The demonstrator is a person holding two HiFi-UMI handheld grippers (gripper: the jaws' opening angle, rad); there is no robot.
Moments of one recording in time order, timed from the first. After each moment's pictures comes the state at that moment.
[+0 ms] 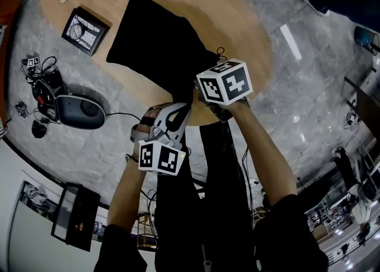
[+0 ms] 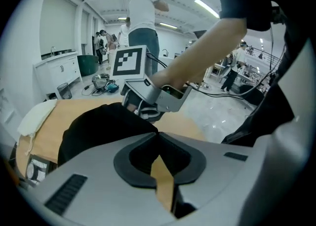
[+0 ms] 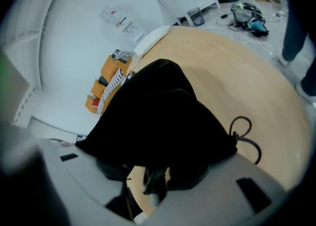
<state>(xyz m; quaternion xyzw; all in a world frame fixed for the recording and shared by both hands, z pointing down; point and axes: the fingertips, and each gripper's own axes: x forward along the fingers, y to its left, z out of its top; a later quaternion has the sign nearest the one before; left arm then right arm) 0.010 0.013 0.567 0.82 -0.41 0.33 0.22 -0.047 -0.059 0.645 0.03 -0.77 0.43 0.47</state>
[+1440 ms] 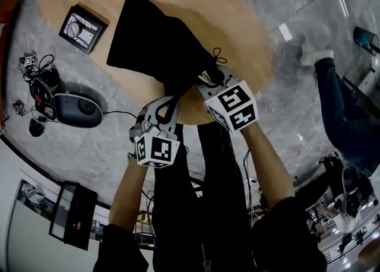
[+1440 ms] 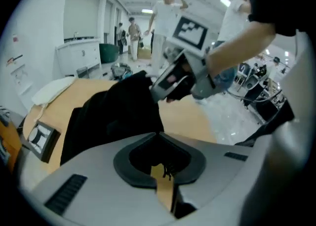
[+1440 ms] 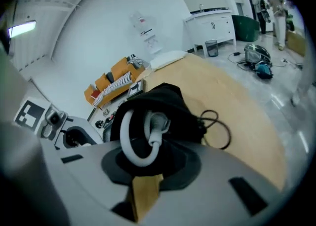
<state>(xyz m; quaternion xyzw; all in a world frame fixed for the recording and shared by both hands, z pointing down) -0.018 0.026 0.602 0.75 -0.49 0.32 0.30 -0.023 -0.062 0.617 0.04 -0.86 0.28 0.43</state>
